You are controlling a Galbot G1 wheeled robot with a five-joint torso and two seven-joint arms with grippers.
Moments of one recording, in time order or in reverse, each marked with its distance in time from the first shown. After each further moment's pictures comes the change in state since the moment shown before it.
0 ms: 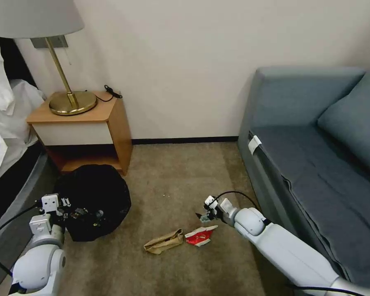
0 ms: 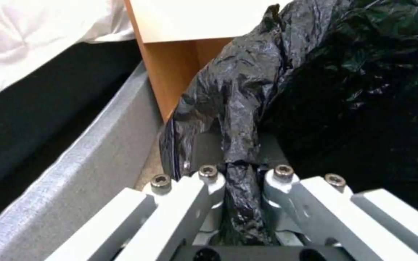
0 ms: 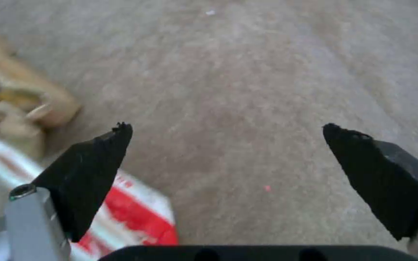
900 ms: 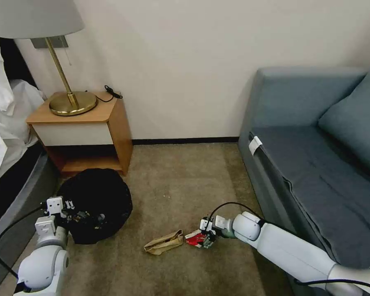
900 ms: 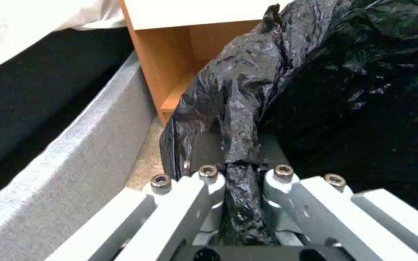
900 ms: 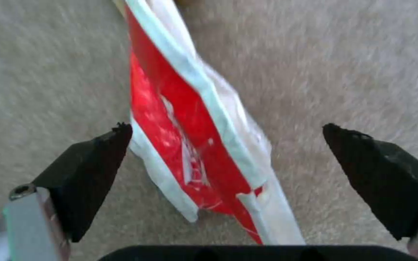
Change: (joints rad) left arm -0.007 -0.011 0.012 0.036 0.016 -0.014 0.015; right arm 0.101 0.046 -0.185 -0.206 -0.196 0.107 -0.252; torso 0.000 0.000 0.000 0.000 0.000
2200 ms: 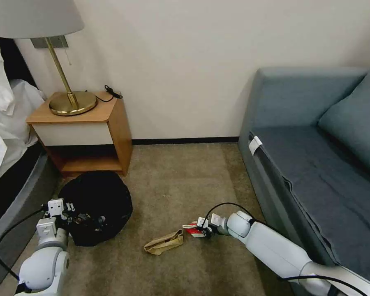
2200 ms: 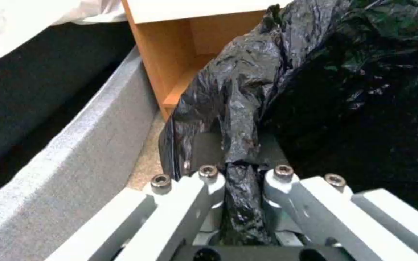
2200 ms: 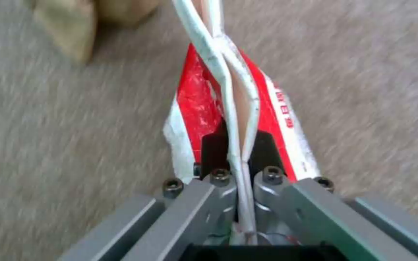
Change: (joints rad) left arm 0.002 0.013 -0.001 0.024 0.003 -0.011 0.004; right arm -0.019 0.135 0.144 -0.164 -0.065 0.070 -0.020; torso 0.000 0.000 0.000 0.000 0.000
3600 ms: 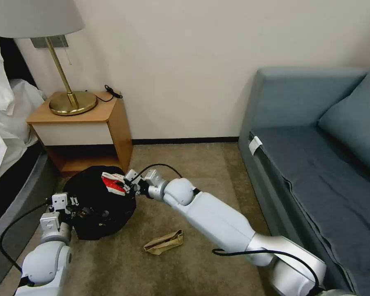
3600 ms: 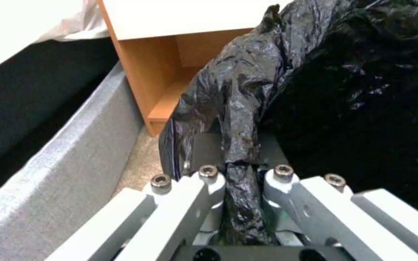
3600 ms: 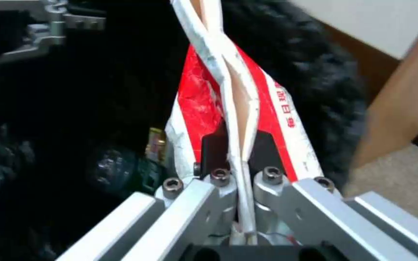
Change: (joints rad) left arm -0.027 -0.003 0.024 -0.011 0.004 0.001 0.018; right arm 0.179 0.353 -0.105 0.176 0.428 -0.052 0.256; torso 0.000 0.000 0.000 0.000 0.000
